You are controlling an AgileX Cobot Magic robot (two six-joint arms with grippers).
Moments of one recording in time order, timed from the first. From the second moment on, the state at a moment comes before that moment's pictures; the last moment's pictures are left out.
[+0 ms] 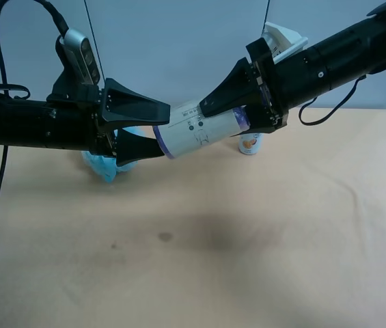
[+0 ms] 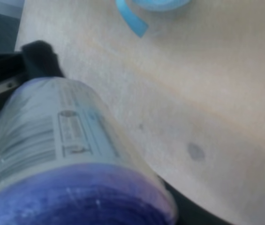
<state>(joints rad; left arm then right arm) -0.20 1.79 -0.78 -1.72 1.20 1.42 0.18 1.71 -1.12 1.20 1.20 -0.75</state>
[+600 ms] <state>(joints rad) -0.31 1.83 -0.88 -1.71 1.18 1.39 0.18 1.71 -1.12 1.24 1.20 -0.77</state>
